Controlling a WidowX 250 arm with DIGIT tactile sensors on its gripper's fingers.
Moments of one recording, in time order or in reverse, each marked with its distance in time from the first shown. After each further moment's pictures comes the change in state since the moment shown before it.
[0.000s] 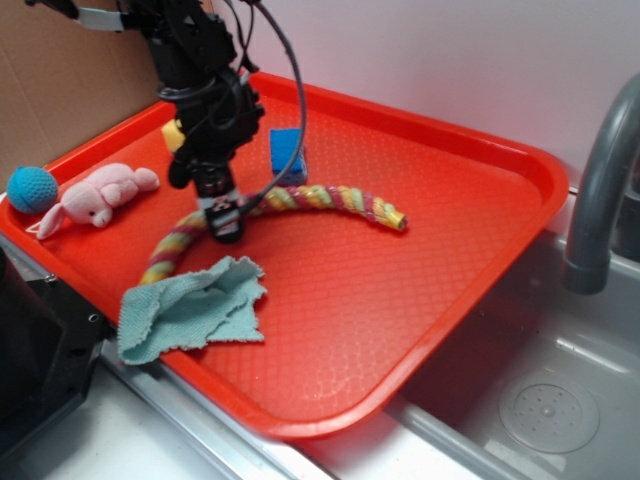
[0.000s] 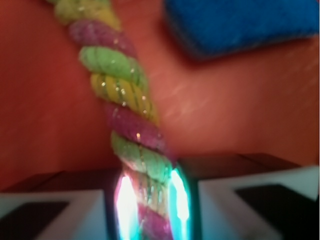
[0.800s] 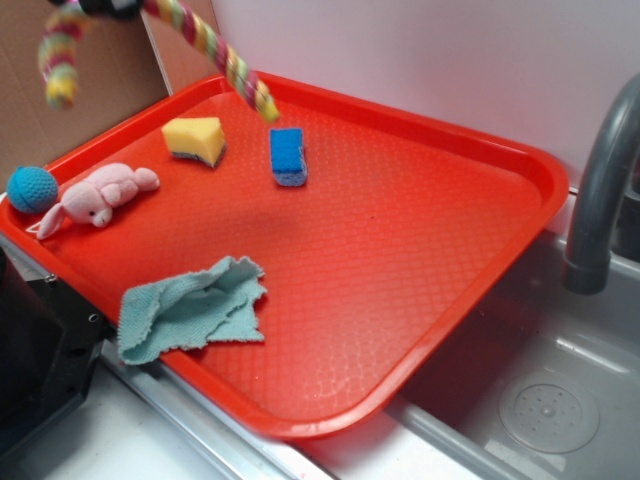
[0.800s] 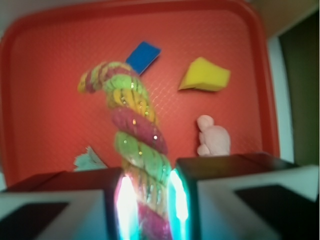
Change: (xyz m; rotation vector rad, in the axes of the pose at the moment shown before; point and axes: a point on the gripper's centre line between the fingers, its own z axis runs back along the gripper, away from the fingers) arm -0.036 -0.001 0.184 0.025 -0.143 0.606
